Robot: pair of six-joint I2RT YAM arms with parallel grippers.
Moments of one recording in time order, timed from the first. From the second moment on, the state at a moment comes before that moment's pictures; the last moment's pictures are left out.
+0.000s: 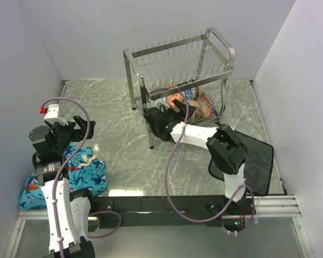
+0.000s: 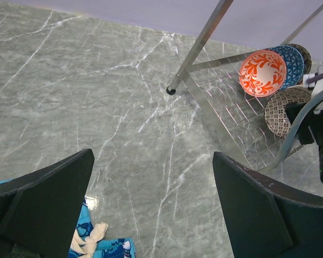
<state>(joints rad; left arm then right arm) 0.35 0.61 0.75 -0.35 0.53 -0.21 0.84 1.93 1.28 0.00 1.44 -0.41</state>
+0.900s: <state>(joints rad) 0.35 0.64 0.75 -0.34 0.53 -0.21 0.85 1.89 1.39 -0.47 1.17 0.08</state>
